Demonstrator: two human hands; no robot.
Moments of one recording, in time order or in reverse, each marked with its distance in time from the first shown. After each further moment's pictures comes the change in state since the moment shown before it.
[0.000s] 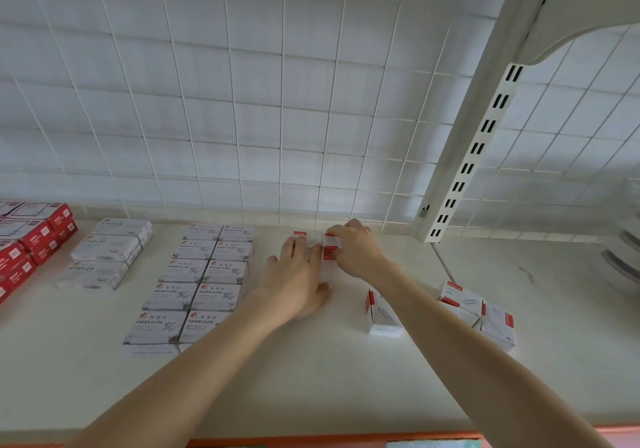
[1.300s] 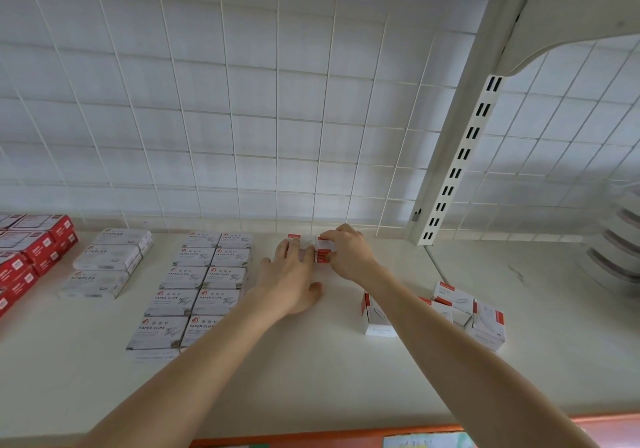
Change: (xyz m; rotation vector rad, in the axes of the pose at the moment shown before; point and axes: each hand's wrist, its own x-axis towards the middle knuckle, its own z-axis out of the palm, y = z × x) left_hand 0.005 -0.006 -0.003 -0.042 -0.023 -0.020; right_hand 0.001 -0.002 0.004 0.052 0.035 -0.010
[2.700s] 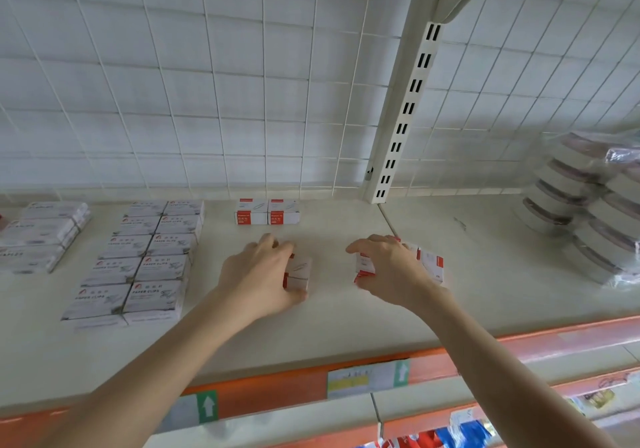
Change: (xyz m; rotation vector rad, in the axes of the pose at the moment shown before) left_hand -0.058 0.044 -0.010 -0.064 0.041 0.080; right_hand -0.138 0.057 -0.052 -0.172 0.011 0.015
